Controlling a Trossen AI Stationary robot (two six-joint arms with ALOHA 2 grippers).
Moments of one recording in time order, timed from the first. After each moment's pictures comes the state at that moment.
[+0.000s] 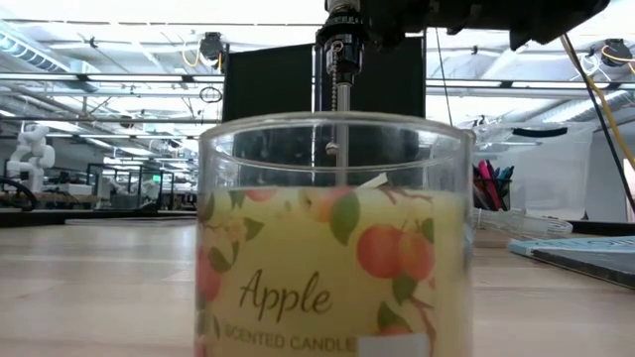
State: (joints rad) left arm -0.18 1.37 1.24 -0.10 -0.19 0.10; right arm 0.15 1.47 0.71 0.80 0.06 -0.12
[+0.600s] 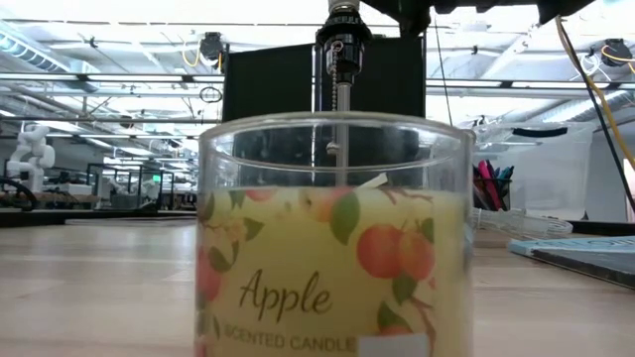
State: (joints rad) left arm -0.18 1.37 1.24 -0.10 -0.19 0.10; right arm 0.18 1.28 0.71 0.51 0.04 -0.12
